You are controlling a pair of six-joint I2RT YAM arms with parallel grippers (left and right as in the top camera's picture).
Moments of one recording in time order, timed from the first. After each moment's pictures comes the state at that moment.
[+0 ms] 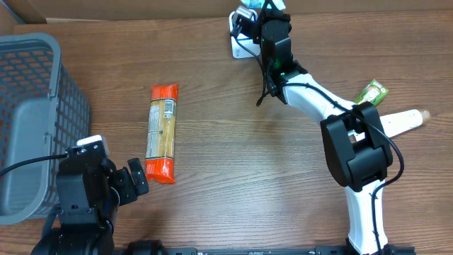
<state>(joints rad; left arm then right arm) 0.04 0.74 1.16 -1.29 -0.22 -0.20 0.43 2.25 1.64 0.53 0.42 -1.26</state>
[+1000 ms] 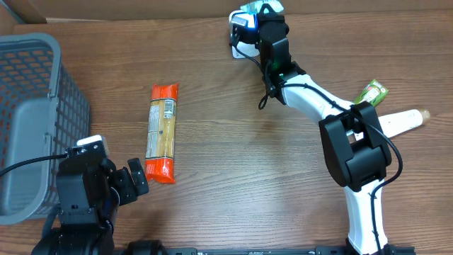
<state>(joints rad) 0.04 0.74 1.16 -1.29 -0.22 -0.20 0.44 2.26 1.64 0.51 0.41 -1.45</state>
